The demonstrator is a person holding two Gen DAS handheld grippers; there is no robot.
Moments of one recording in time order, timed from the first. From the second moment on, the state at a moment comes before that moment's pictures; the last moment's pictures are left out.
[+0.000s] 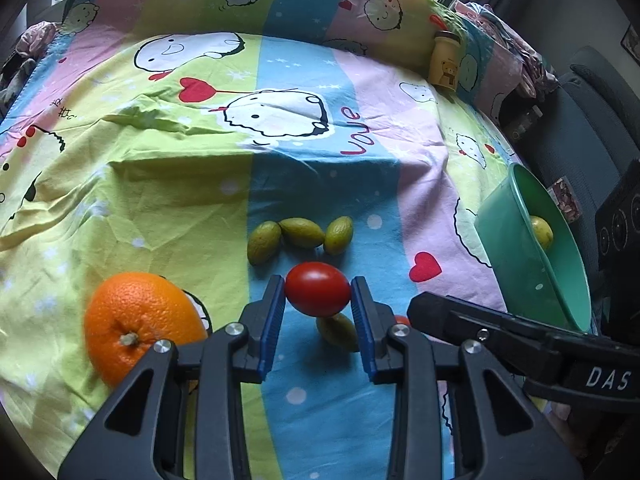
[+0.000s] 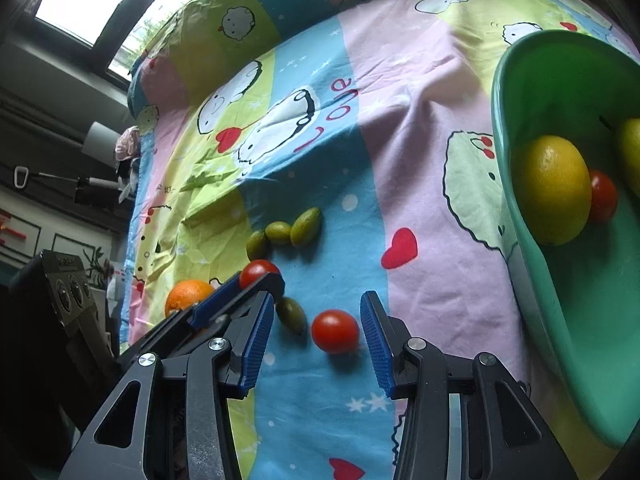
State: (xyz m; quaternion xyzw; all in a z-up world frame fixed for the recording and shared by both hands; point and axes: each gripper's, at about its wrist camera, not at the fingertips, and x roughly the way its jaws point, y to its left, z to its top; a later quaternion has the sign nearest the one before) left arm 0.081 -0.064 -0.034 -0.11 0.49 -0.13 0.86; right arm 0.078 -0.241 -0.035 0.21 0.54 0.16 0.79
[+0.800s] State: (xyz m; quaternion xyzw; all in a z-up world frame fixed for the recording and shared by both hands) left arm 0.064 -0.038 -0.005 -0.16 0.44 -0.13 0.87; right arm 0.078 -0.208 -0.050 0.11 0.56 0.12 0.81
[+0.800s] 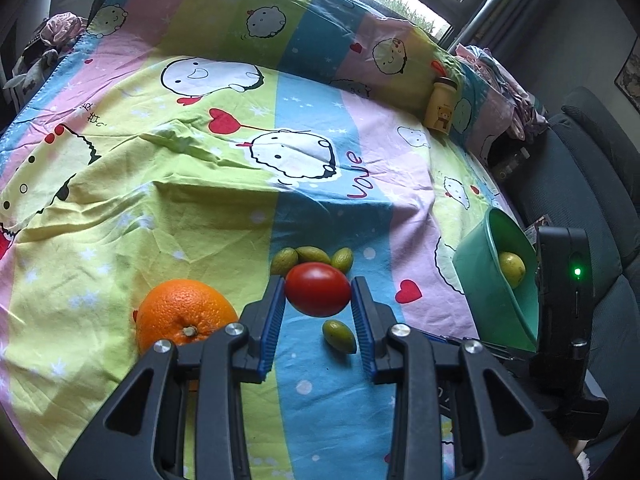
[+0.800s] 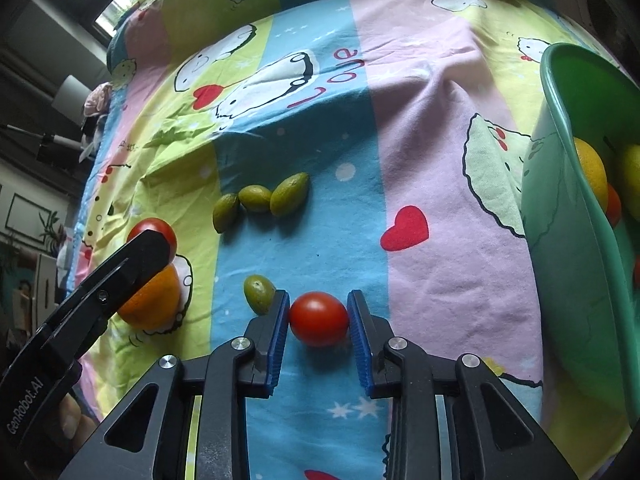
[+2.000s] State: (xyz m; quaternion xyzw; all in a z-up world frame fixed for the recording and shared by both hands) left arm 0.052 -0.153 0.070 -0.06 0.37 -0.29 0.88; right arm 0.026 -0.353 0.048 0.30 0.30 0.03 0.90
